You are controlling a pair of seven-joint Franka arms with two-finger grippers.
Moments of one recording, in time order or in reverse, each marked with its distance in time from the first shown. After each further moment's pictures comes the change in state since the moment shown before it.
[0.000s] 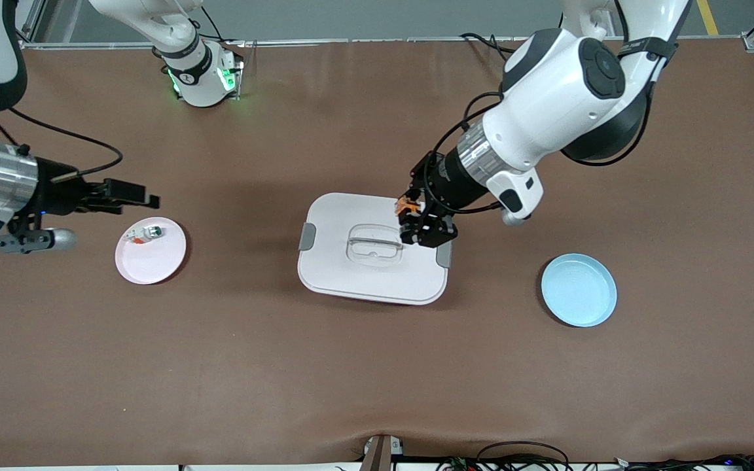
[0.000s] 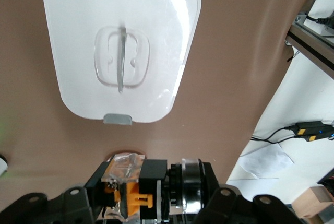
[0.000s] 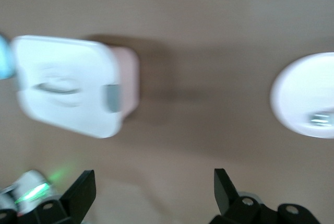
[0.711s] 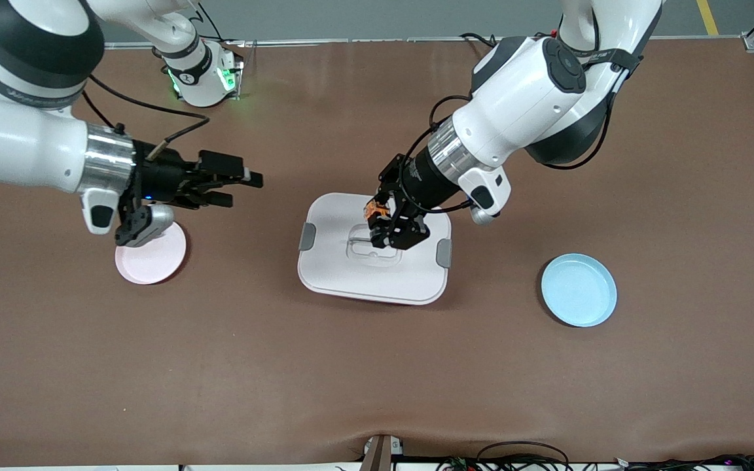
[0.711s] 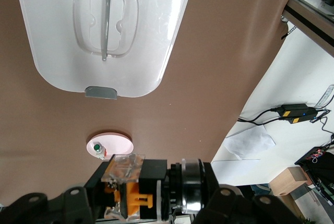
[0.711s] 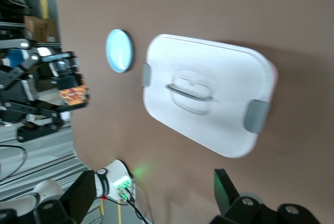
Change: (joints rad) left arm -0.052 0.037 0.000 0.001 0.000 0.140 -0.046; right arm 0.214 0.013 0.008 -0.011 0.312 0.222 0.001
